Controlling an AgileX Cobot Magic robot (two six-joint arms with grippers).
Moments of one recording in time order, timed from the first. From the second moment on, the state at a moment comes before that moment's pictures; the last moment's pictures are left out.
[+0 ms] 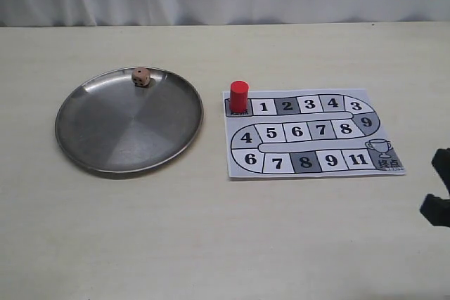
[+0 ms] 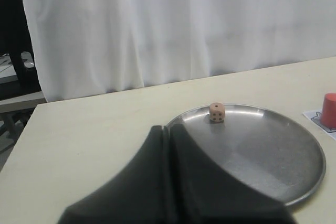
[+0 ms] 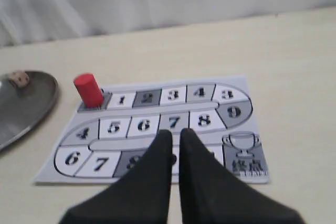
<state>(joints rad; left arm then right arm) 0.01 0.00 0.00 0.14 0.18 -0.10 0.18 0.55 -0.05 0.34 -0.08 -0.14</state>
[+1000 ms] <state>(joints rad) 0.01 0.00 0.00 0.14 0.18 -0.10 0.25 1.54 -0.64 0.33 0.07 -0.12</state>
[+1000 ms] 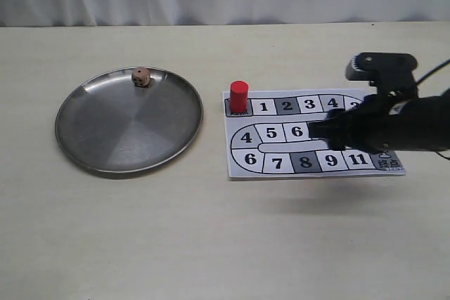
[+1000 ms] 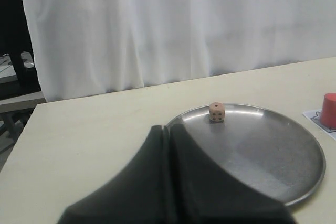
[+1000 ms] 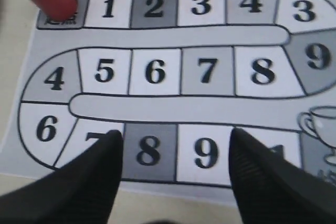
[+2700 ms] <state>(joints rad) 0.01 0.00 0.00 0.14 0.18 -0.10 0.62 2.69 -2.17 0.28 0.10 -0.33</state>
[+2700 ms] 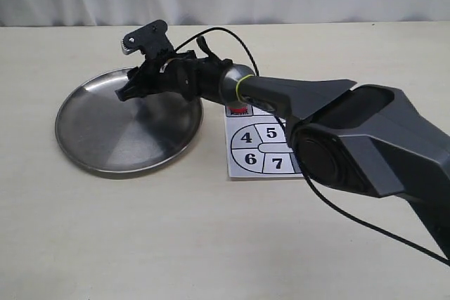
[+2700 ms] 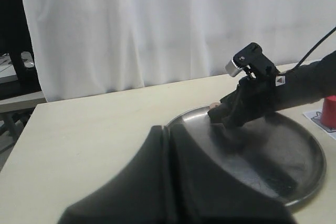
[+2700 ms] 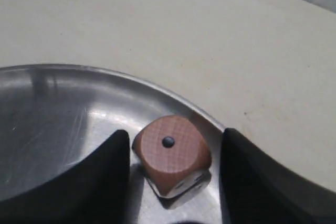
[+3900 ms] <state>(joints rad) 0.01 0.00 0.00 0.14 0.18 -0.10 0.37 1.89 -1.46 0.17 0.42 -0.29</state>
